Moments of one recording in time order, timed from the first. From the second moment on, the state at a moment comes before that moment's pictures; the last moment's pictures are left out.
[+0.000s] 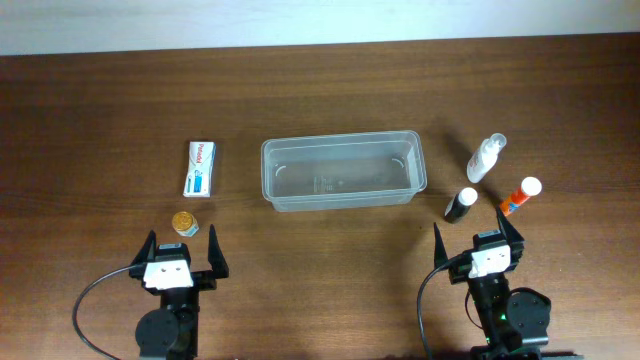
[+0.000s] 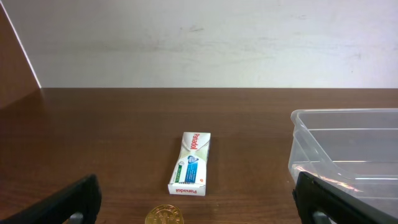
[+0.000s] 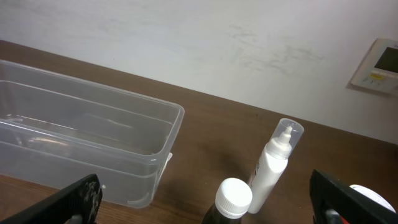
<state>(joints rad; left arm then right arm) -0.07 0.02 0.01 -0.06 -0.15 0.00 0.03 0.01 0.01 -0.06 -0.11 -0.22</state>
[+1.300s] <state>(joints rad) -0.07 0.02 0.01 -0.06 -0.15 0.00 0.03 0.01 0.01 -0.06 -0.11 -0.16</state>
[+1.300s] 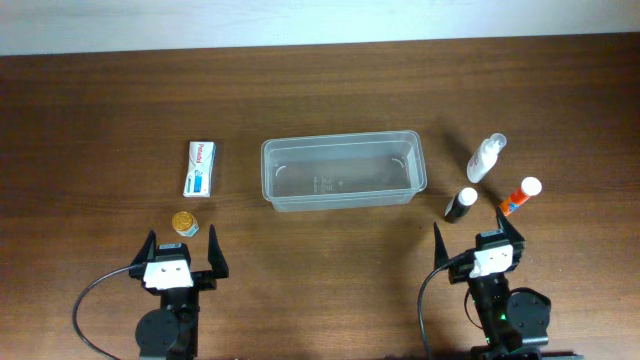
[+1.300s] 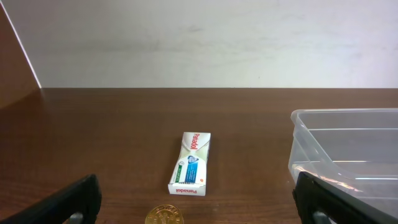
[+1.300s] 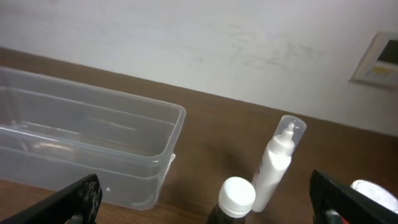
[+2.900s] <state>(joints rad) -0.07 1.39 1.31 -1.07 0.07 -0.05 0.03 1.68 1.34 -1.14 -0.02 0.08</state>
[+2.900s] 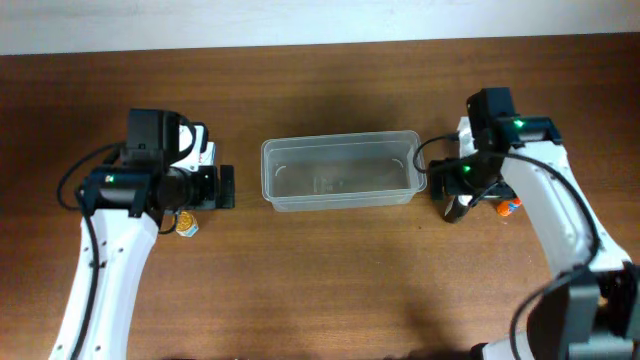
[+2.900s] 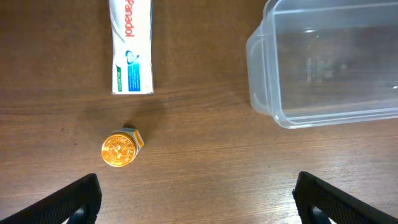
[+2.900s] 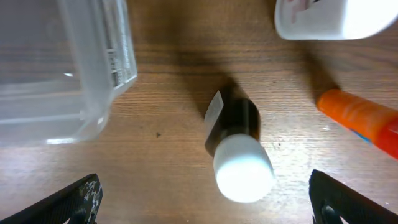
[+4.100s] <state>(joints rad) -0.07 1.42 1.31 -1.06 0.06 -0.05 -0.04 1.72 1.21 -1.04 -0.07 0.20</state>
